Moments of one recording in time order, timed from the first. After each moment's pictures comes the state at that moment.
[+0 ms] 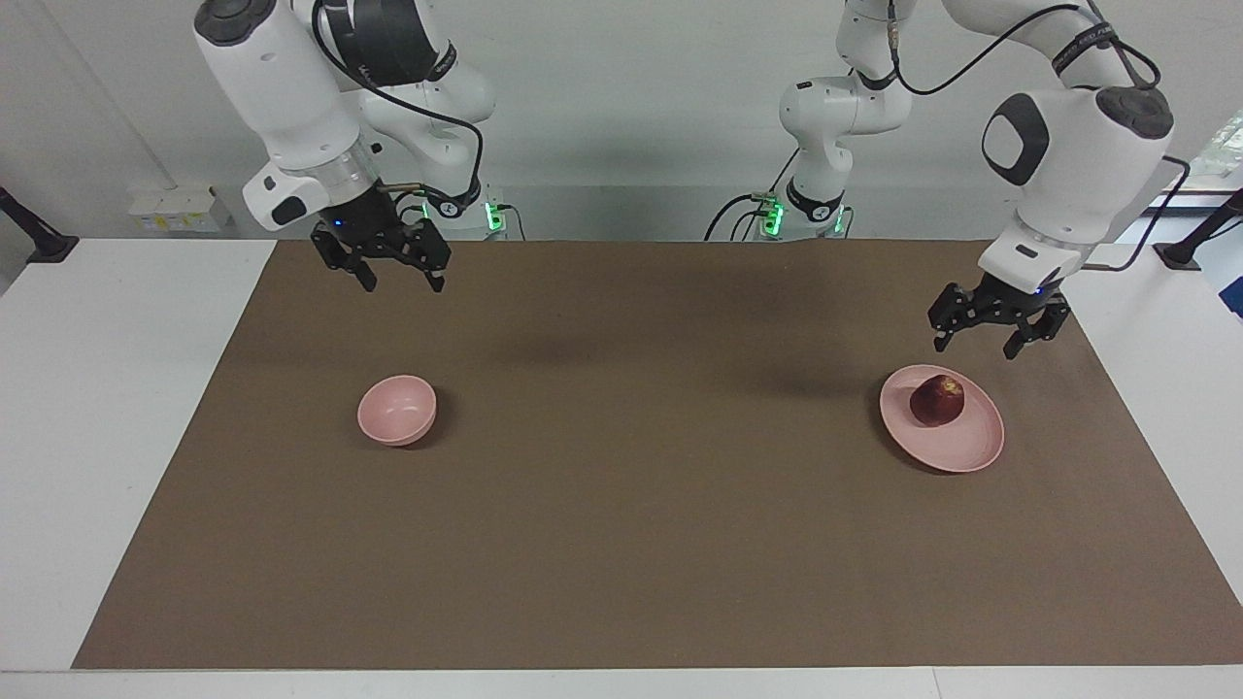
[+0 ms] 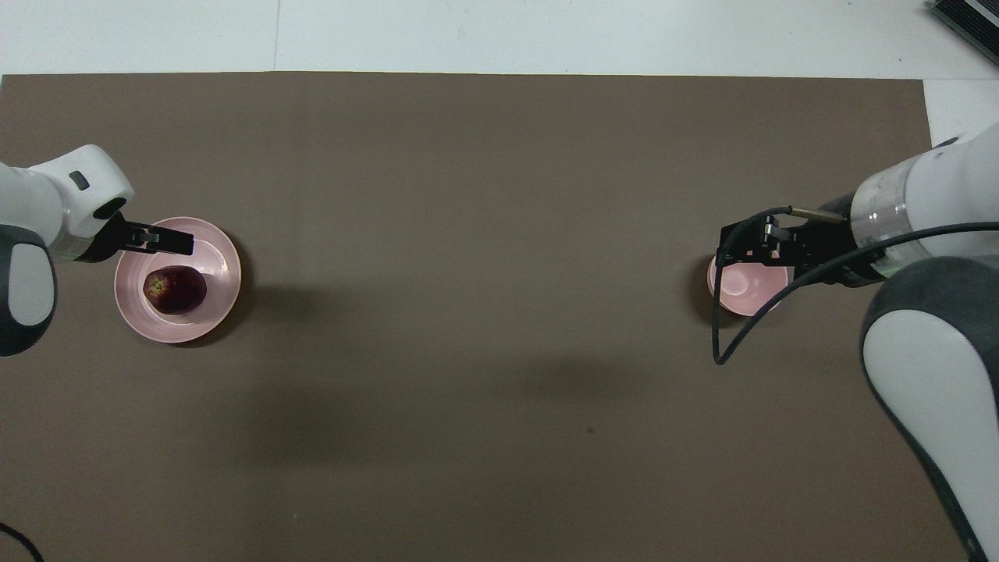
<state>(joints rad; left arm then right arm) 0.06 0.17 -0.02 -1.95 -0.02 2.22 0.20 0.25 0.00 -0.12 -1.72 0.21 1.73 0.35</state>
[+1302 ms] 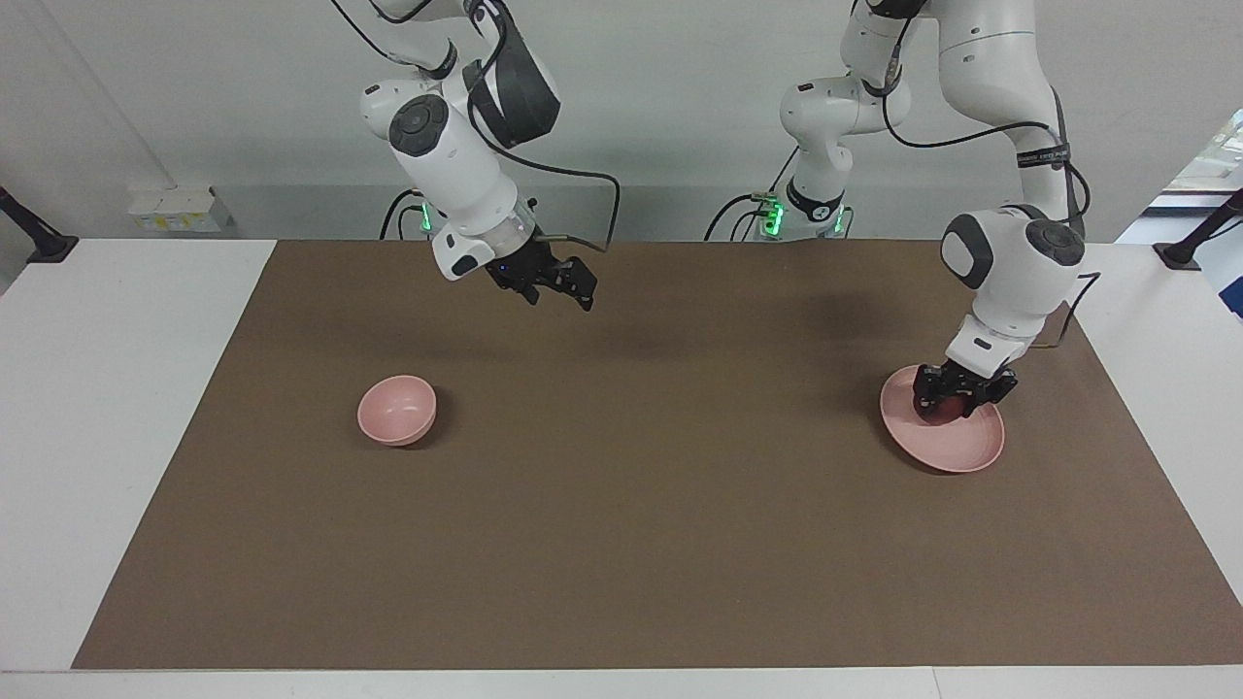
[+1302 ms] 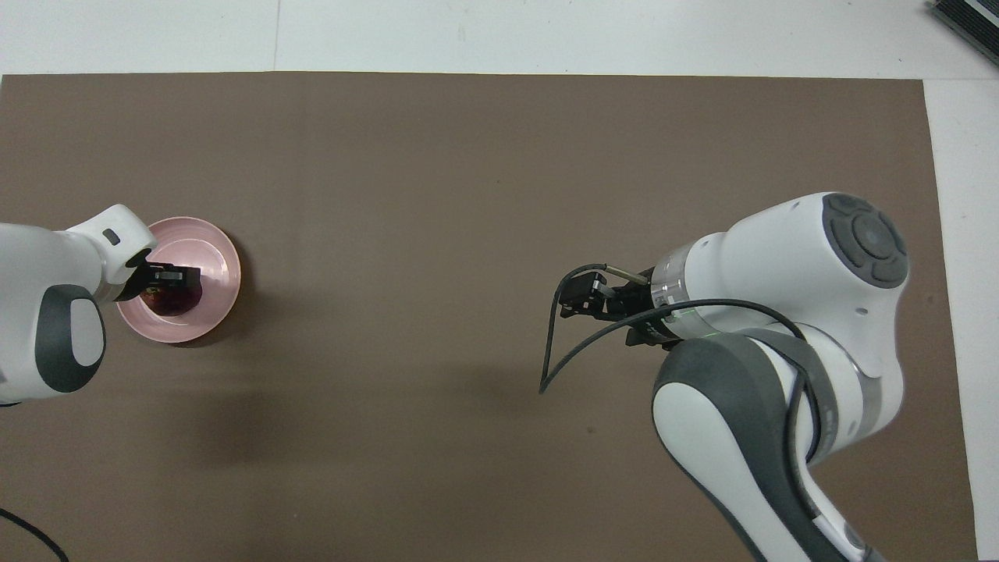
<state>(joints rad) 0.09 0.16 -0.02 -2.17 -0.02 2.48 0.20 0.46 0.01 -0.12 -1.95 0.45 1.97 0.57</state>
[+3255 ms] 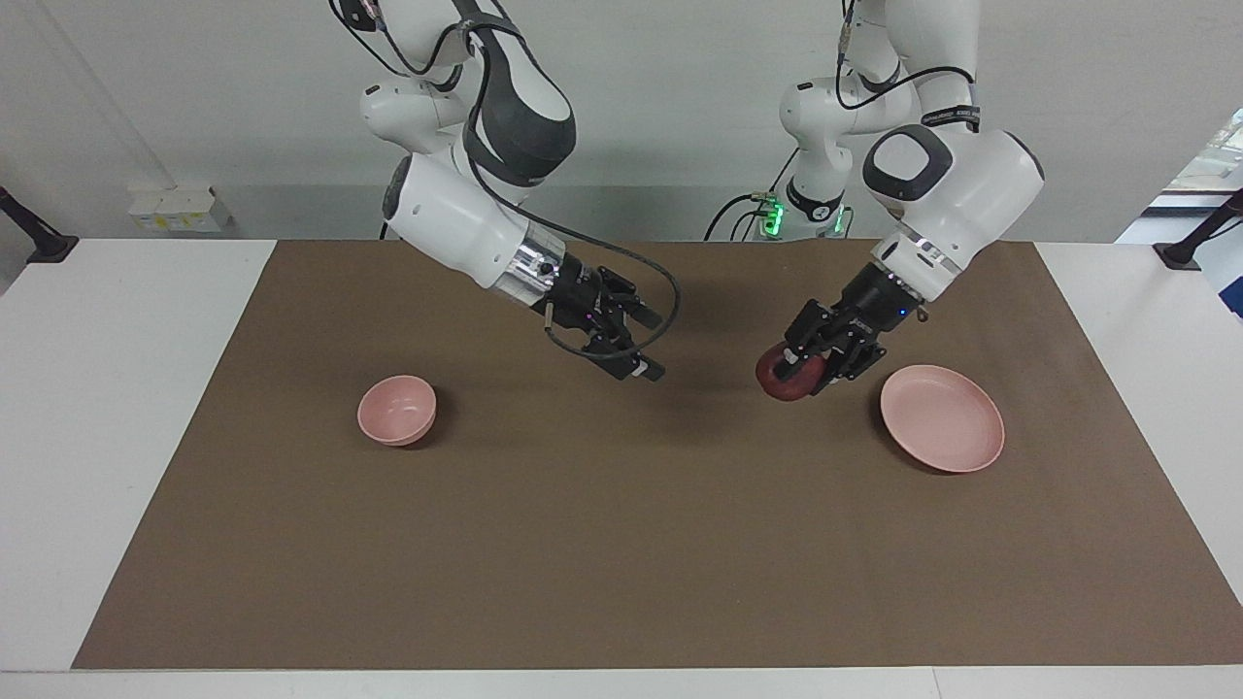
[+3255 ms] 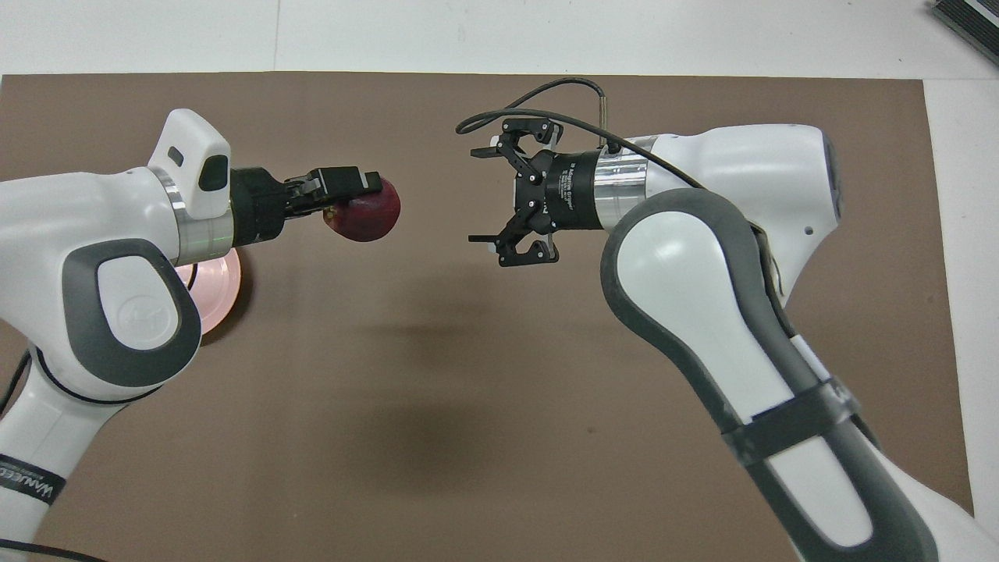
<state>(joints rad) 0.06 0.07 -0.44 -1.93 -0.98 2.44 0.13 0.53 0.31 -0.11 -1.62 1.04 2.26 1.37</state>
